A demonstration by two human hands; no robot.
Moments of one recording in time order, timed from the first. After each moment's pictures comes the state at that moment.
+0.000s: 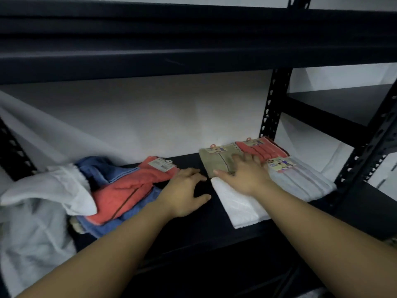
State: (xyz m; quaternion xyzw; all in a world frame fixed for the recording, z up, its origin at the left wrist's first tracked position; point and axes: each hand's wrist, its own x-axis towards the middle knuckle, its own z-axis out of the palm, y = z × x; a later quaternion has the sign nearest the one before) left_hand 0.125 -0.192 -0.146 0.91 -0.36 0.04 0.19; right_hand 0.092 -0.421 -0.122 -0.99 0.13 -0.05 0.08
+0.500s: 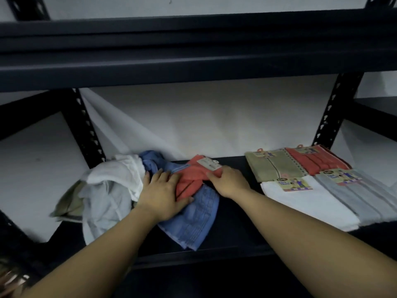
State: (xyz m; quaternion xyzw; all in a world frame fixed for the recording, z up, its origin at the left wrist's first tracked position) left_hand 0.126 -0.023 -0.156 0.98 -0.14 0.11 0.01; right_hand 0.149 -0.257 -0.146 -0.95 0.04 -0.02 0.30
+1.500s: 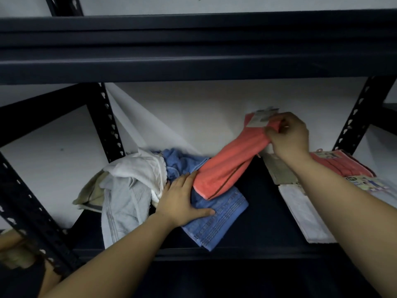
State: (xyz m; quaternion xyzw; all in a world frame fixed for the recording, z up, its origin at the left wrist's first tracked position) left_hand 0.116 -0.013 -0.185 0.97 -0.16 0.10 0.17; right_hand 0.162 -0.325 -0.053 -0.81 0.00 -0.37 0.46
